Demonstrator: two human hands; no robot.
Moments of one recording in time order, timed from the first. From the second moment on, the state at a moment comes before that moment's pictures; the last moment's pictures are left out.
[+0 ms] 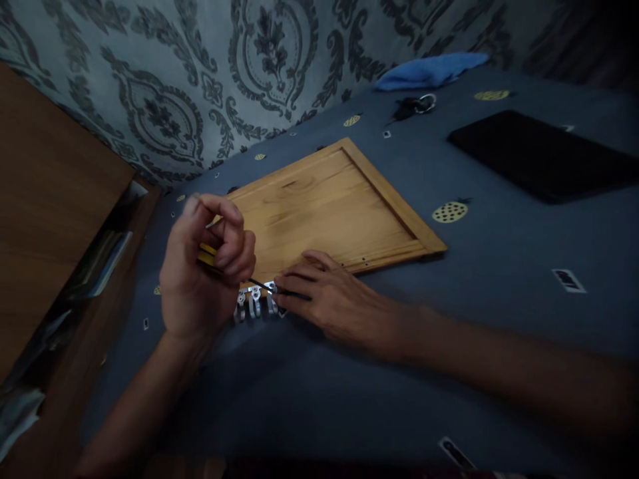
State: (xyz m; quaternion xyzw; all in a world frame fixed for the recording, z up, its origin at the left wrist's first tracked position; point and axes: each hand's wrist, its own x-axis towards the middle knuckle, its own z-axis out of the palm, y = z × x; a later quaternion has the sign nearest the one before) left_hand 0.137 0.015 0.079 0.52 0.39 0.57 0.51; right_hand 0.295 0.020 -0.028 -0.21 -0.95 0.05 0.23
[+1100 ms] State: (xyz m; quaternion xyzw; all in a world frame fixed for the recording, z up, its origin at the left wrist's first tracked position) left_hand 0.142 0.009 0.079 0.52 0.38 0.60 0.47; right_hand 0.296 0.020 -0.027 -0.20 -0.95 0.06 0.22
